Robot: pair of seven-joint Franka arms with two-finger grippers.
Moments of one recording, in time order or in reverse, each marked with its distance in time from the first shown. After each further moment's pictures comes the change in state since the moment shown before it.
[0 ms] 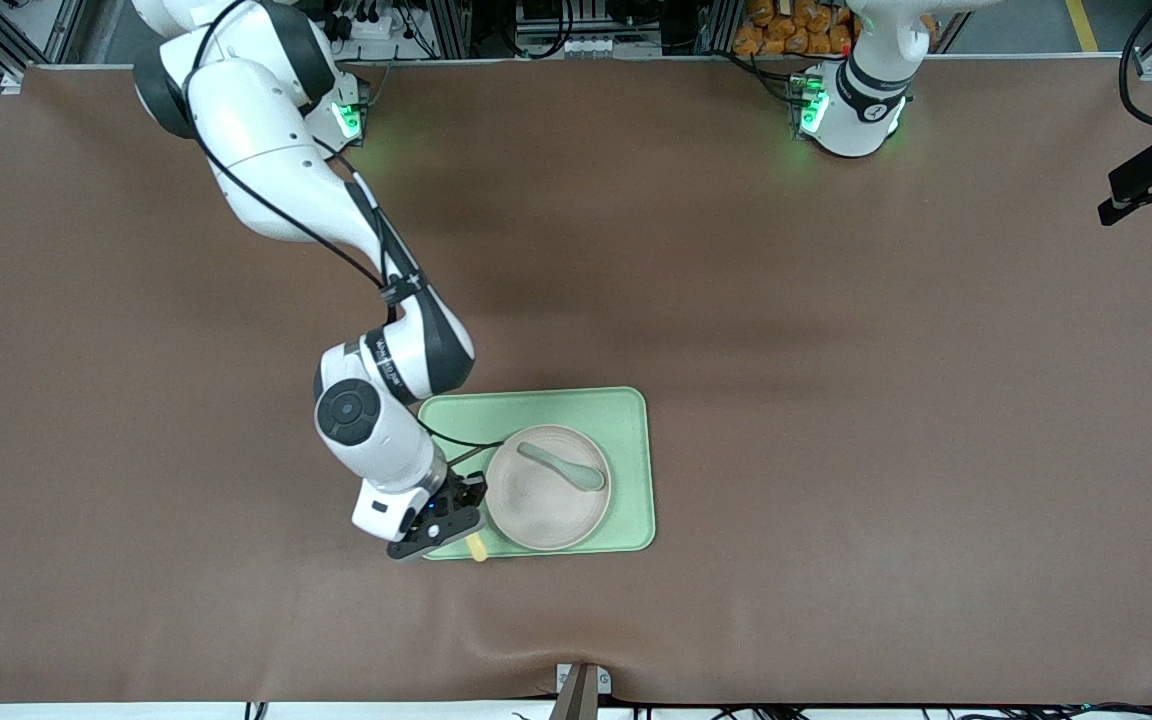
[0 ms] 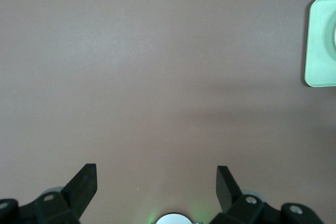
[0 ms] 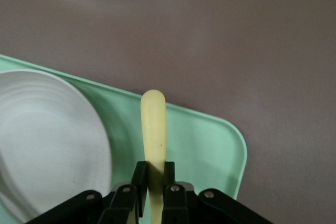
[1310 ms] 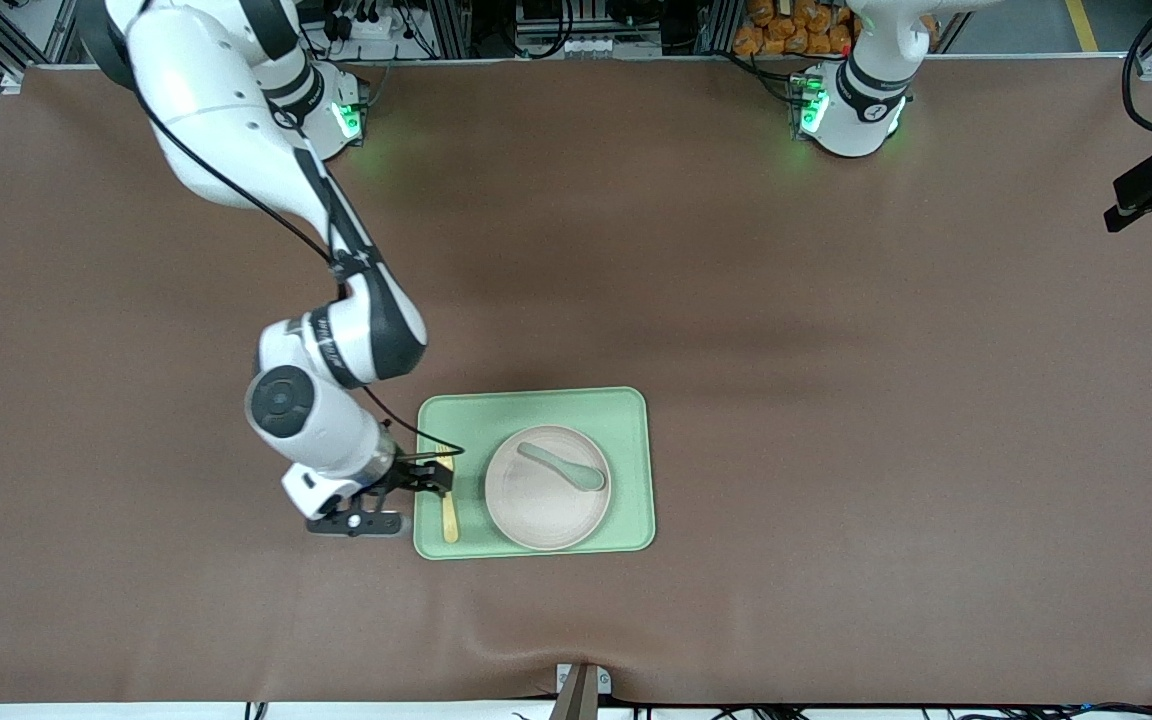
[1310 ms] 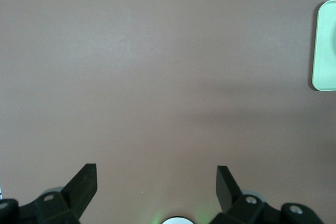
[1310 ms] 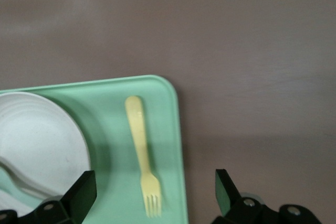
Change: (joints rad) left arm 0.000 0.004 -0.001 -0.005 0.019 0.016 0.000; right arm -0.072 -0.232 -0.010 -0.169 0.002 -0.159 0.261
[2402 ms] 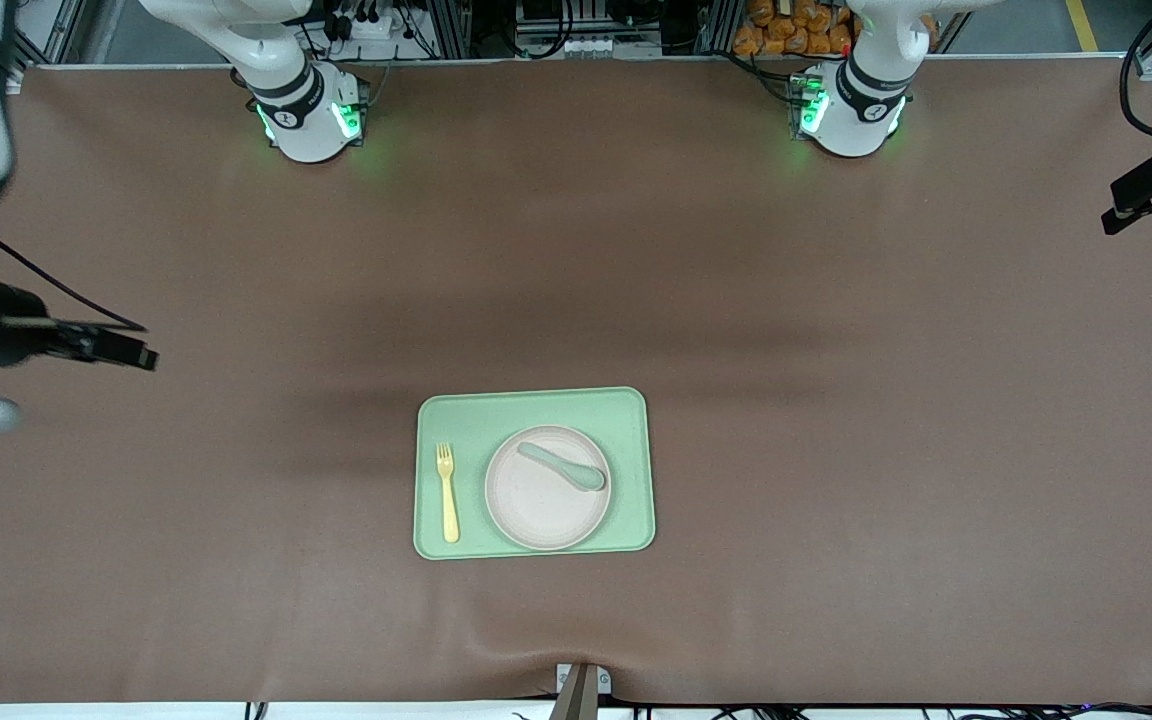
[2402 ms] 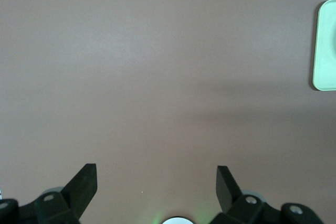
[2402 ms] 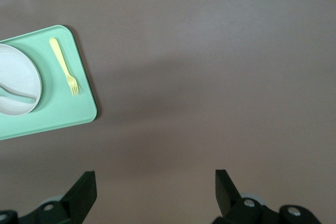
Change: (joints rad) left arm -0.001 0.002 0.000 -0.004 0.000 0.003 0.000; right arm -0.353 -0.471 -0.001 -0.001 0.001 -0.714 -0.174
